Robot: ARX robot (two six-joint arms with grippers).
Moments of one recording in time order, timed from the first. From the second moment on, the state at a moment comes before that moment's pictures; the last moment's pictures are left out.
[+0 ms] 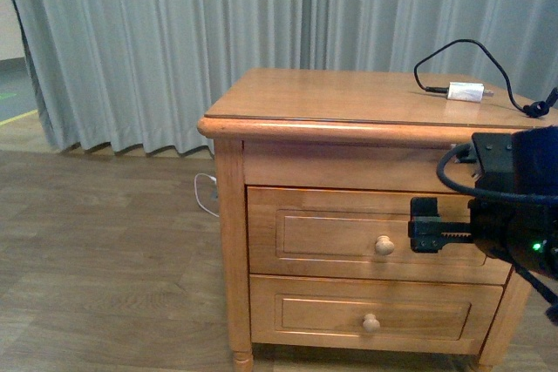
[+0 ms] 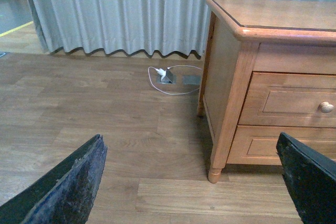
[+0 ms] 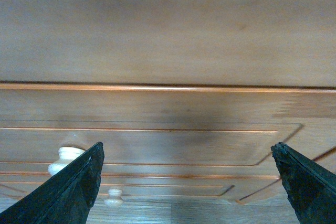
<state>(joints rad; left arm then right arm) 0.00 0.00 0.02 0.00 0.00 0.00 0.12 2.12 1.04 0.68 0.12 0.06</state>
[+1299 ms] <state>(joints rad) 0.00 0.00 0.02 0.00 0.00 0.00 0.21 0.89 0.29 0.59 0.21 0.01</state>
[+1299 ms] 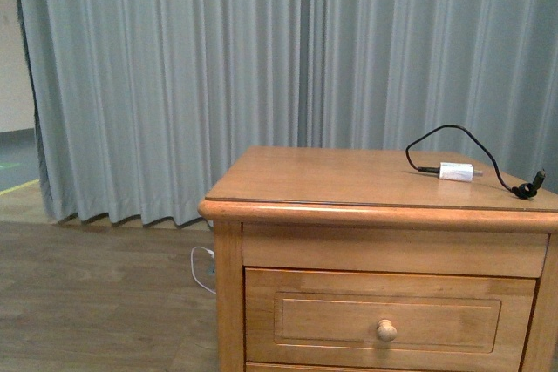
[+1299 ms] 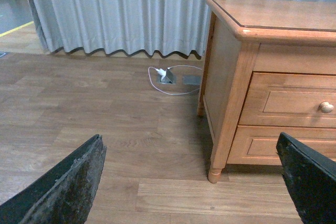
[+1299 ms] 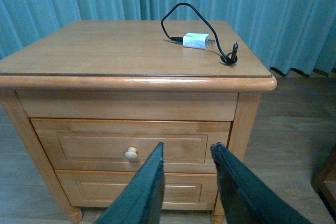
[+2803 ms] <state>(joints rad) 0.00 0.00 0.02 0.00 0.00 0.00 0.00 0.21 0.00 0.21 0.00 0.00</state>
